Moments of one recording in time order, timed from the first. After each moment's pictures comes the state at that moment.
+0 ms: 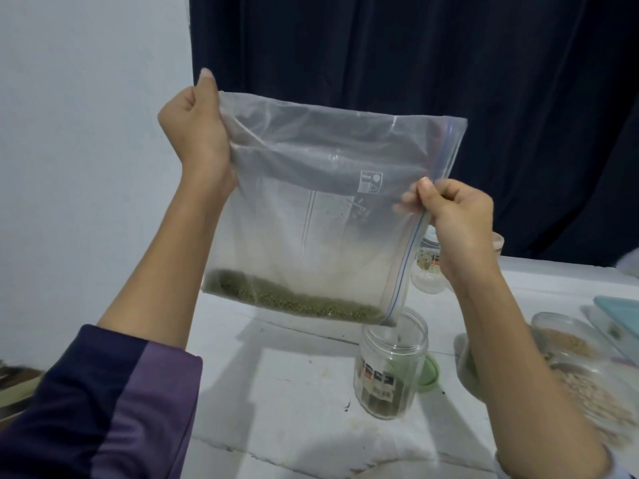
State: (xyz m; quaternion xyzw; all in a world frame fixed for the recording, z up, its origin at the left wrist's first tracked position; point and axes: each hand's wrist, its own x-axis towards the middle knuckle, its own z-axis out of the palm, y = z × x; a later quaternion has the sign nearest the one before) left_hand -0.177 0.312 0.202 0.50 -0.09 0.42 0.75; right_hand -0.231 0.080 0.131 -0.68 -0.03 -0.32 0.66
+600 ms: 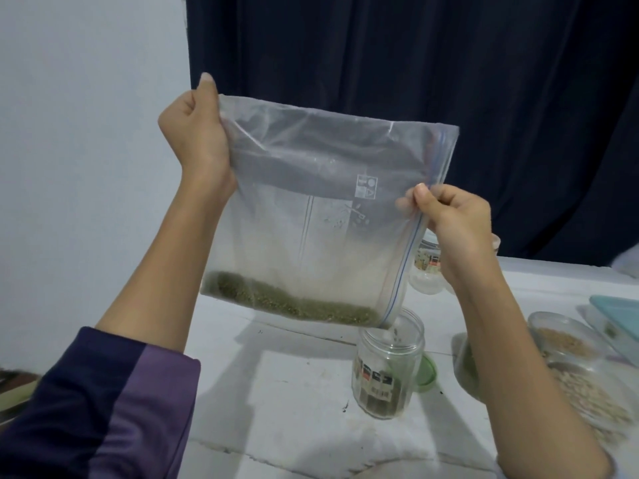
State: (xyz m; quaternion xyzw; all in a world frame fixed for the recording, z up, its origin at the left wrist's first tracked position) left_hand -0.179 0.308 0.201 0.50 -0.09 0.41 0.76; right_hand -0.232 0.076 0.126 -0.68 -0.03 -0.33 0.65
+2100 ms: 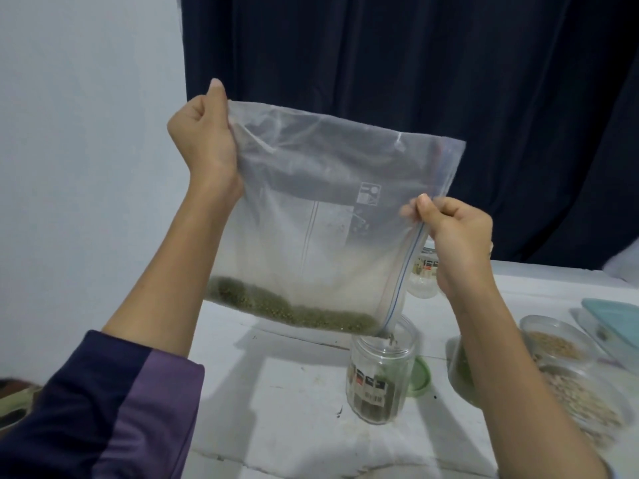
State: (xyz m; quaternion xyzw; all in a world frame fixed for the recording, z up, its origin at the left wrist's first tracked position) left_hand -0.180 0.294 0.204 0.50 -0.10 0.41 0.76; right_hand -0.237 0.072 0.124 -0.66 0.01 -0.35 0.66
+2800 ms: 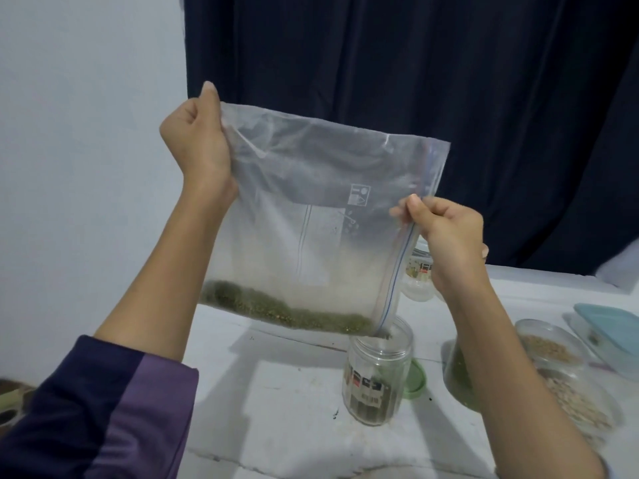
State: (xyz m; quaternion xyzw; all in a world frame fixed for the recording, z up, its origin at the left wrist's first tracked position) left_hand -0.183 0.302 0.203 0.49 -0.10 0.42 0.76; right_hand -0.239 0.076 0.128 -0.68 0.00 -0.34 0.65
